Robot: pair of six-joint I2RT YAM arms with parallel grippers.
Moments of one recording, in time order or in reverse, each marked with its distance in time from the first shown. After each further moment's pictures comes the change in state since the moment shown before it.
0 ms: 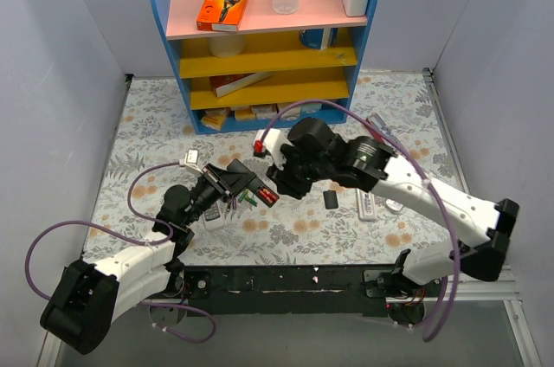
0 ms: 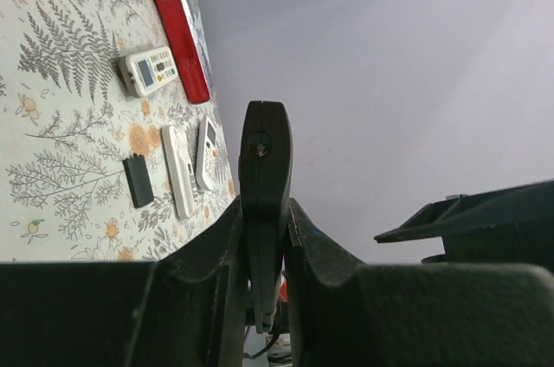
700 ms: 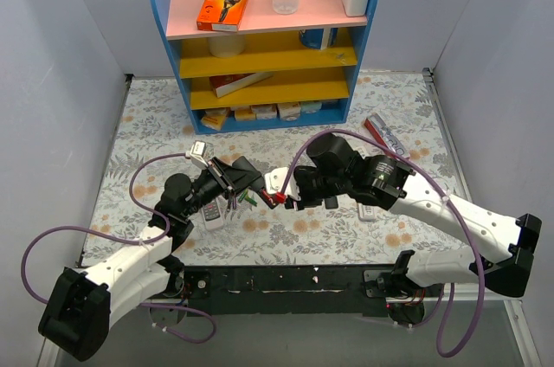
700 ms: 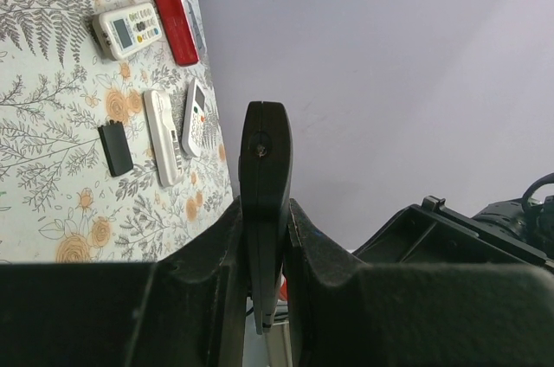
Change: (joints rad) left arm 0.000 -0.049 0.140 -0.250 0.126 0.000; right arm 0.002 -0.244 -0.294 0.160 -0.221 -0.599
